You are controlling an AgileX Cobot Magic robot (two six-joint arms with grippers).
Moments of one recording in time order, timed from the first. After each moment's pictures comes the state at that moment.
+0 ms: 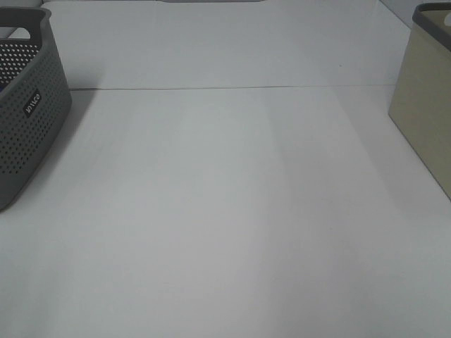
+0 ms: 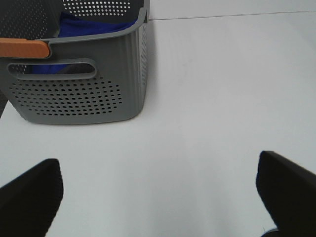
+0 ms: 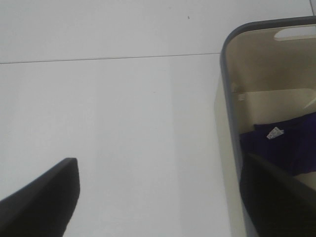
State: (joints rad) left arm -0.03 -0.01 -0.51 -0.05 1.05 -0.01; right arm 0.07 1.70 -1.99 0.00 1.21 0.06
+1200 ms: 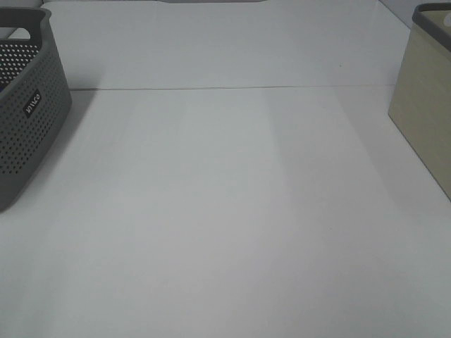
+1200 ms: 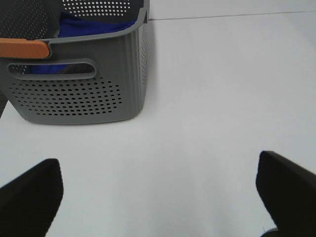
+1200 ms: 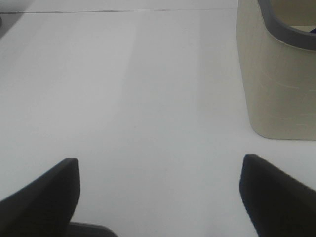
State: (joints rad) left arm -0.03 -0.01 -0.51 -0.05 1.05 -0.01; right arm 0.13 0.05 -0.51 0.04 1.02 0.01
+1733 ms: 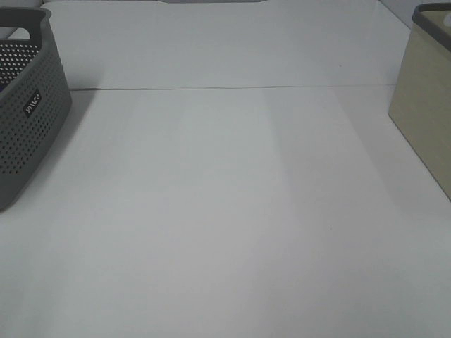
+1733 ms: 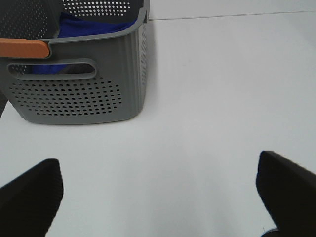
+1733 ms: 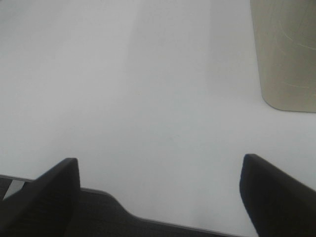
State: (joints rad) left arm -0.03 -0.01 -0.51 -0.05 1.05 -0.01; right arm 0.13 0.00 -0.46 0.07 1.10 -0.04
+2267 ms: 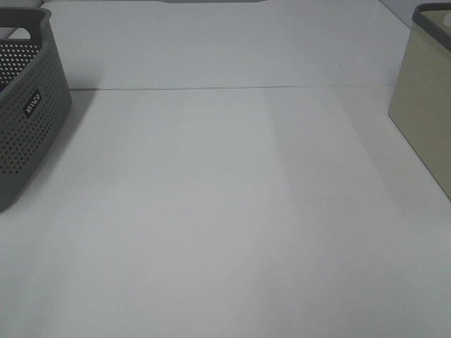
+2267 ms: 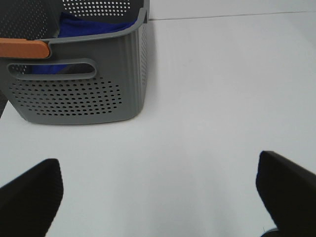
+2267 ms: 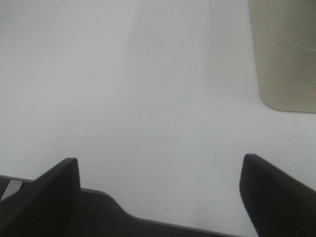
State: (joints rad) left arm -0.03 -0.01 -0.51 -0.05 1.05 -0.01; right arm 0.13 0.00 -0.46 0.06 1.10 -0.04
